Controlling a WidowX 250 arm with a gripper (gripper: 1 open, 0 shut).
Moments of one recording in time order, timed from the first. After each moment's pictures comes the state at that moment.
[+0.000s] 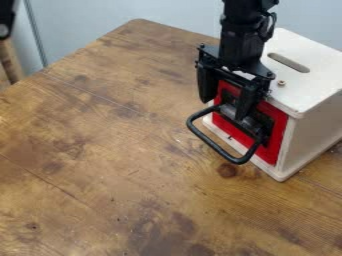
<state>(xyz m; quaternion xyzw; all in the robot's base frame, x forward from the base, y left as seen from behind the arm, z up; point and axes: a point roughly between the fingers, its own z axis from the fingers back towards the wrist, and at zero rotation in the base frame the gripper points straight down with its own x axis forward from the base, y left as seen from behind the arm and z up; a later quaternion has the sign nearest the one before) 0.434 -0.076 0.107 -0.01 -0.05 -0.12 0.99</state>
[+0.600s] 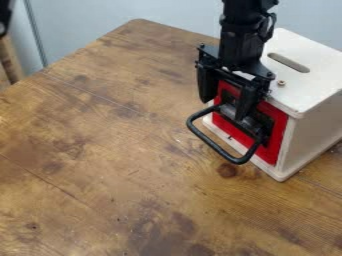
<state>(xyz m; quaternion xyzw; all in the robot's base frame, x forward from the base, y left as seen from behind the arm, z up) 0.433 -0.076 0.106 -0.01 -0.05 -0.12 0.99</state>
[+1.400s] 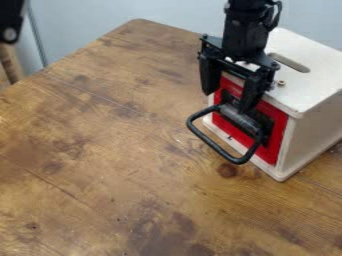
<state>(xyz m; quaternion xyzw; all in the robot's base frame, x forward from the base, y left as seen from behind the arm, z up) 0.435 -0.079 0.131 -0.01 -0.05 -0.12 0.99</state>
